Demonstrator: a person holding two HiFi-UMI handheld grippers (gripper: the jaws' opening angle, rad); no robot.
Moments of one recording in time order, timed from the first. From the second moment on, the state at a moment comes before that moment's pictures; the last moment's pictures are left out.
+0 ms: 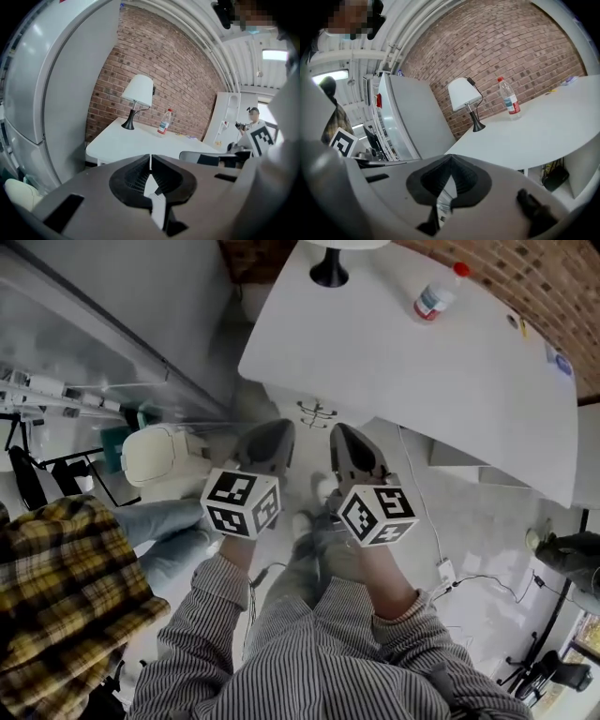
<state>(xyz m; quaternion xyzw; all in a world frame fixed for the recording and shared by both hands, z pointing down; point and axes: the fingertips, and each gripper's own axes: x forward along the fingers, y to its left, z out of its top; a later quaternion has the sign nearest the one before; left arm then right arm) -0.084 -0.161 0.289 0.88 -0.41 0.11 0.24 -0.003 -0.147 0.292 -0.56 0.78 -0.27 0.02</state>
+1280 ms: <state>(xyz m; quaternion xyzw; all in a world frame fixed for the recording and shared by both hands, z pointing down) -0.056 -0.033 0.147 0.87 -0.44 0.02 0.21 -0.014 -0.026 0.153 -0.38 0.90 -0.19 -0.04</state>
